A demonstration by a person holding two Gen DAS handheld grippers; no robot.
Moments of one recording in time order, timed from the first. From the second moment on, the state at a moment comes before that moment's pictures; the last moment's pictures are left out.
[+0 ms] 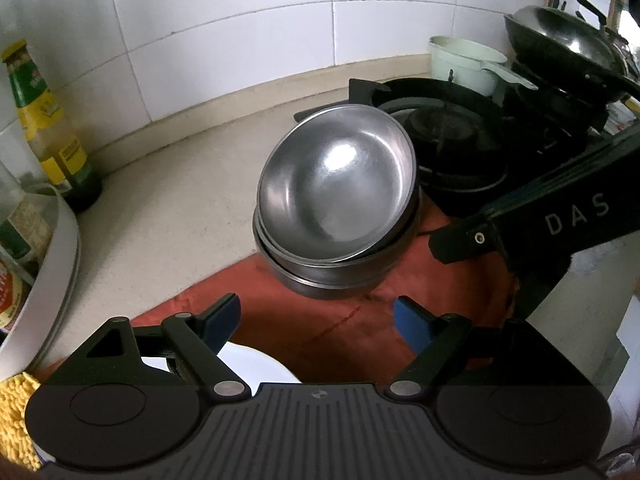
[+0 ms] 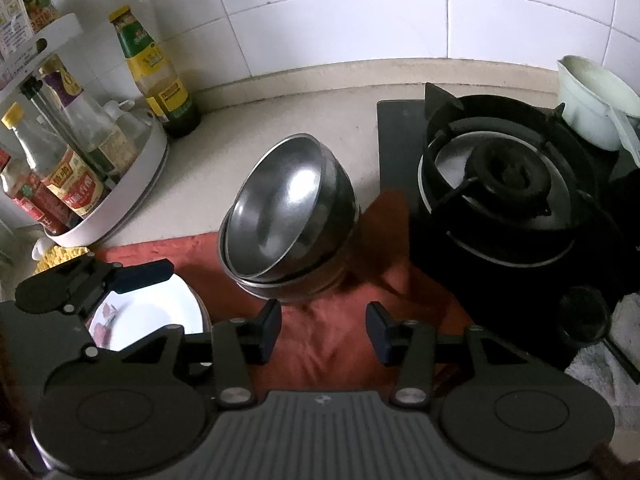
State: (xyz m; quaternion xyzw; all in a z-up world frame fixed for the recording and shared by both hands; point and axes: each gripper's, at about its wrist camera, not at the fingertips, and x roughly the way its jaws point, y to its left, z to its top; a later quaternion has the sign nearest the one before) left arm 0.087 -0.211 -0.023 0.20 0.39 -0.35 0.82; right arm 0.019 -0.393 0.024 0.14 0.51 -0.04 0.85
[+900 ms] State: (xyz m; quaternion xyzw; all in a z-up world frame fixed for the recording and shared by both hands) left arm 0.098 -0.247 -0.043 0.19 0.43 -0.29 0.83; right arm 0.057 -0.449 0.016 0.11 0.54 0.02 0.83
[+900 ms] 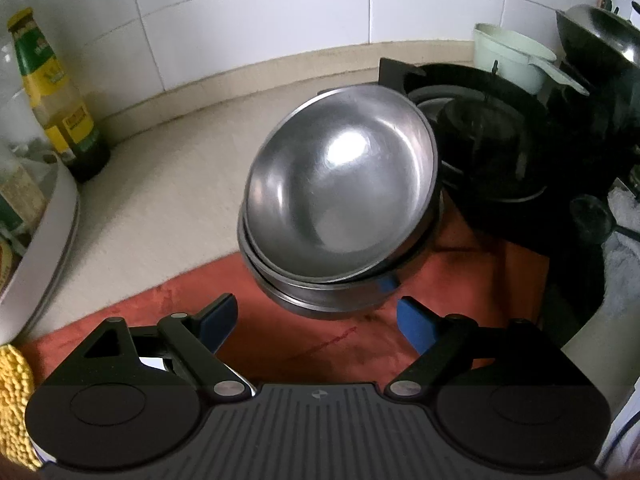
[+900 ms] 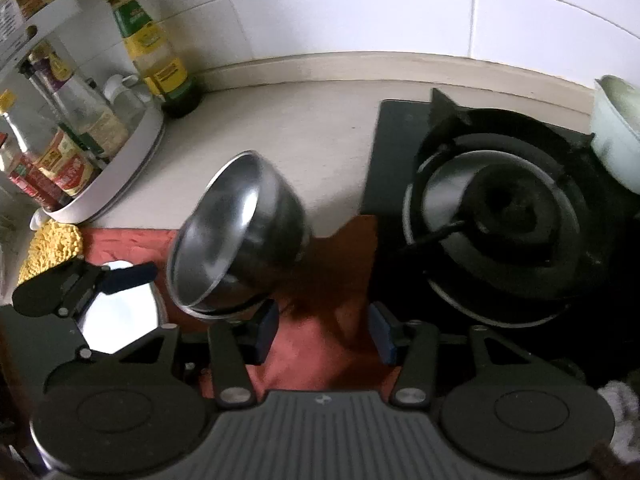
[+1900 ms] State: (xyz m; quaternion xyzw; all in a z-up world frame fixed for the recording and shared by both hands) left arm 0.091 -0.283 -0.065 0.18 0.41 -0.24 0.86; right arm 0.123 -0.454 -0.007 0.10 0.49 0.17 0.85
